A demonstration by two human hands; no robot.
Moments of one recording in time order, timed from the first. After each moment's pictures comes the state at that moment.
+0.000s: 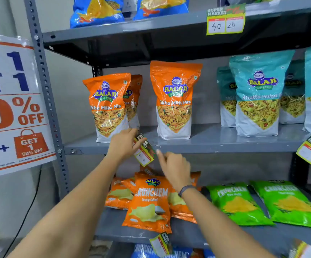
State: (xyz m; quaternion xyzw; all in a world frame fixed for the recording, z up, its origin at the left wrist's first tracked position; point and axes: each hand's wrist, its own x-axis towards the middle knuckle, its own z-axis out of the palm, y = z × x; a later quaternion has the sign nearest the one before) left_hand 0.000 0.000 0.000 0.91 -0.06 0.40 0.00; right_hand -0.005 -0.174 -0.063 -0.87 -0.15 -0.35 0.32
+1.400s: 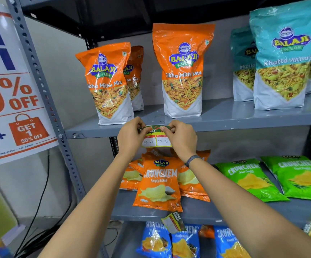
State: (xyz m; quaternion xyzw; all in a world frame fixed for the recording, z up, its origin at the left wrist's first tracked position) left_hand 0.004 -0.009 -0.039 0.87 0.01 0.41 0.25; right_hand 0.033 -0.155 -0.054 -0.83 -0.14 -0.35 0.42
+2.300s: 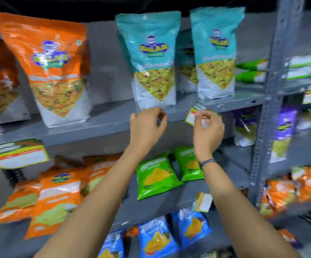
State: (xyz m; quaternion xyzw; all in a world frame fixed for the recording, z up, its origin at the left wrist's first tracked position) left_hand 0.036 -0.361 -0.035 0.85 -0.24 0.42 0.20; right_hand 0.031 -0.507 -0.075 -0.63 0.15 -0.57 0.50
